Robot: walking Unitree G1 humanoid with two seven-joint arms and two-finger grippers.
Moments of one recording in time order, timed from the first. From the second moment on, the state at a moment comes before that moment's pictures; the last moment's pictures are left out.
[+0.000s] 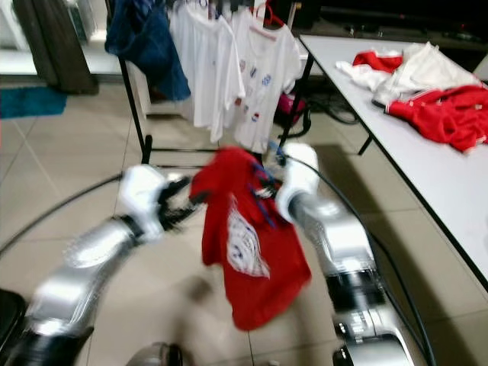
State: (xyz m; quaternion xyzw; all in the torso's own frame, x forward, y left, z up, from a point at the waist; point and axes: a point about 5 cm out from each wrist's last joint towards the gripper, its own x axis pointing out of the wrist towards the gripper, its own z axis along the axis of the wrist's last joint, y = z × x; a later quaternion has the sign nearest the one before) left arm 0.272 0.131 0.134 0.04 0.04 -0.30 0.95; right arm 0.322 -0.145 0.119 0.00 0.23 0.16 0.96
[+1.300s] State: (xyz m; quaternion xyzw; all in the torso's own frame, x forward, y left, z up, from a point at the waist) left arm 0.279 0.164 0.121 0.05 0.05 -0.11 0.99; right arm 0.301 -0.161 0.102 0.05 0.15 0.02 0.99
